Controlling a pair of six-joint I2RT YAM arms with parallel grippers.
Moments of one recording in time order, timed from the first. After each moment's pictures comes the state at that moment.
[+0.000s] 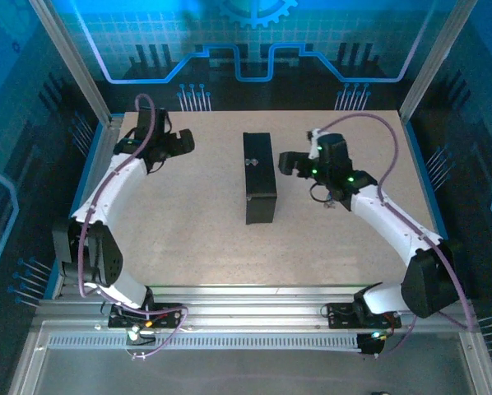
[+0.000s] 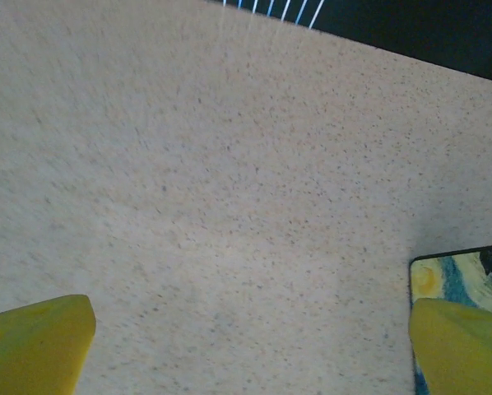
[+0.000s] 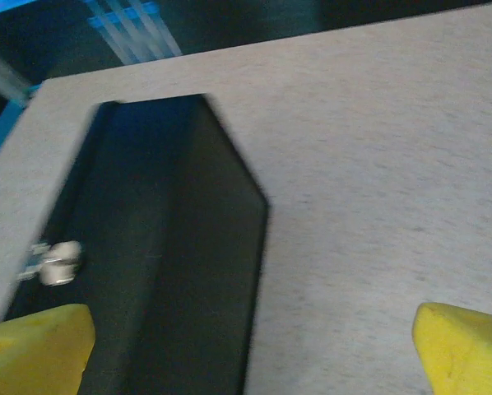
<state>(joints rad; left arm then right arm) -0.12 1.56 1.40 -0.59 -0.13 -0.35 0.42 1.39 1.10 -0.29 -0.02 0.37</state>
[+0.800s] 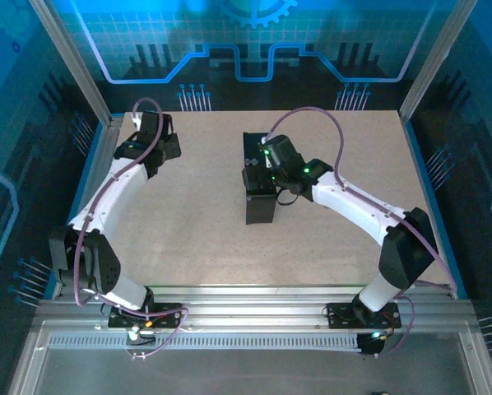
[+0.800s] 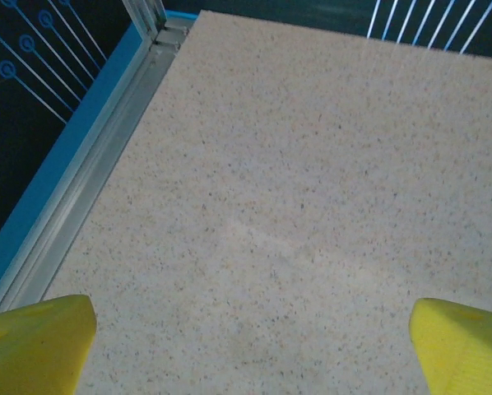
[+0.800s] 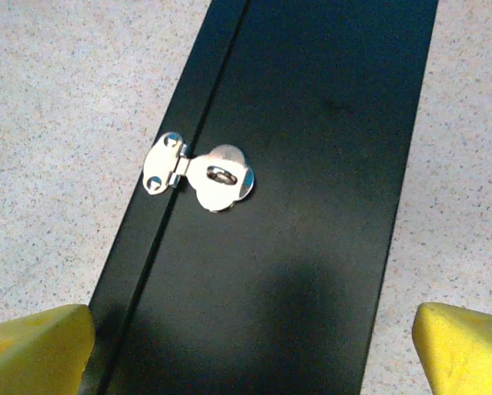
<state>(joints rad) -0.15 1.53 1.37 -0.67 -0.47 -0.35 0.67 1.62 1.35 -0.54 0.13 0.35</state>
